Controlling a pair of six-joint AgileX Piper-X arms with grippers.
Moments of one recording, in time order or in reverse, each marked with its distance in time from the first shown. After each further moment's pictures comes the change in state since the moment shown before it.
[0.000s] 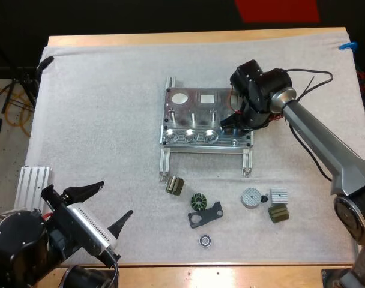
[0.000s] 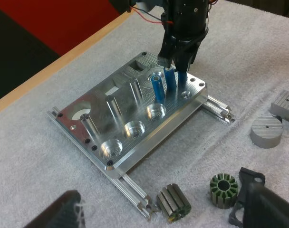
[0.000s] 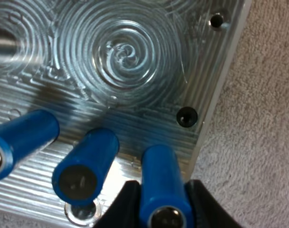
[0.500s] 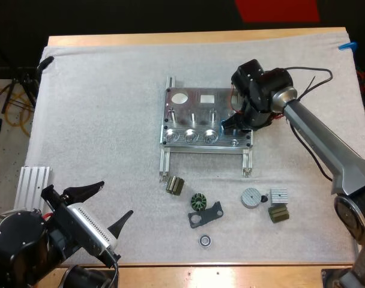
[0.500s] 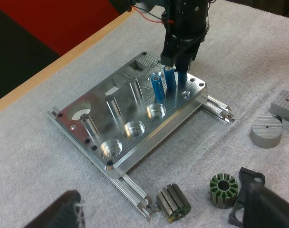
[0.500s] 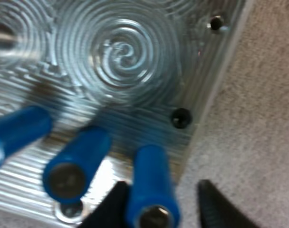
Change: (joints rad) left arm 0.000 0.000 0.000 0.000 0.000 0.000; right arm -0.007 0.000 0.000 0.003 0.001 -0.050
